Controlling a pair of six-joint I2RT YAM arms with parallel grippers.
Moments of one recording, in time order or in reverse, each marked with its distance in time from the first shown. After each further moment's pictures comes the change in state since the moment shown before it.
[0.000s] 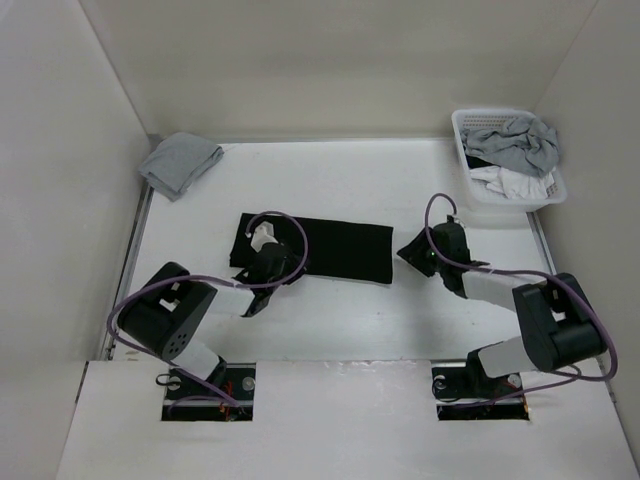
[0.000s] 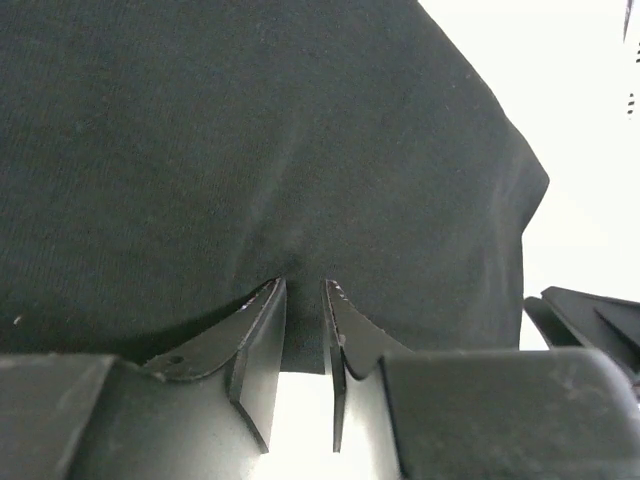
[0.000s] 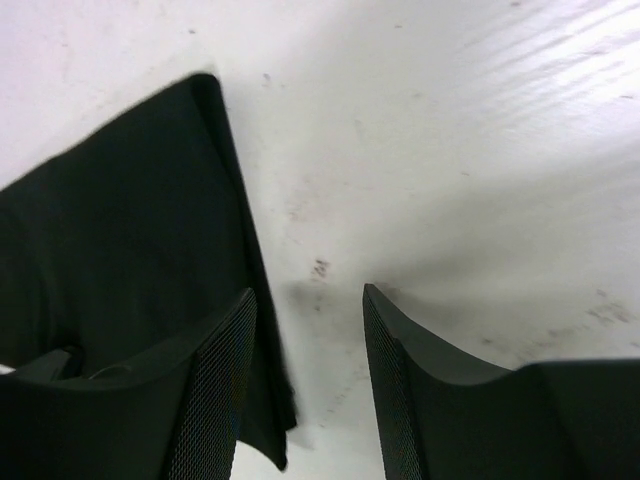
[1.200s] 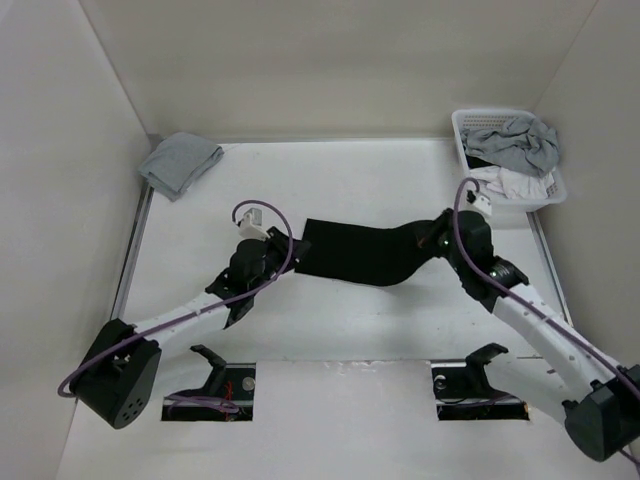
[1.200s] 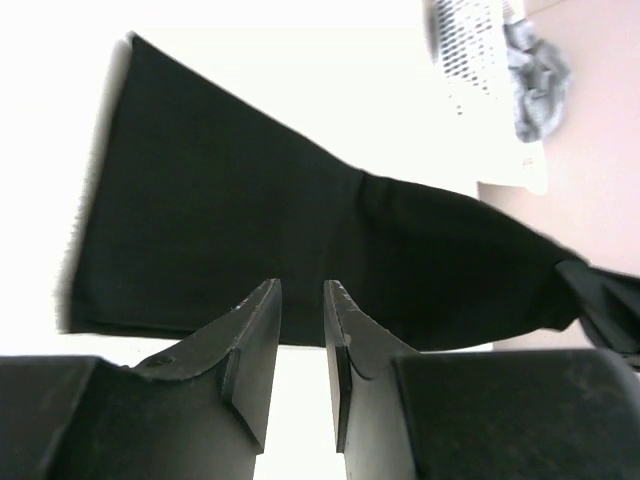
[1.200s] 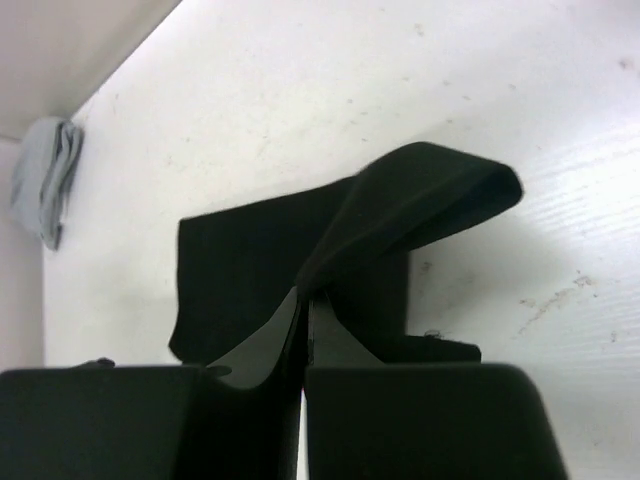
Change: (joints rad) left arm 0.021 -0.405 -0.025 -0.126 0.086 0.074; right arm 0.108 -0.497 0.153 -0.383 0.208 -0.050
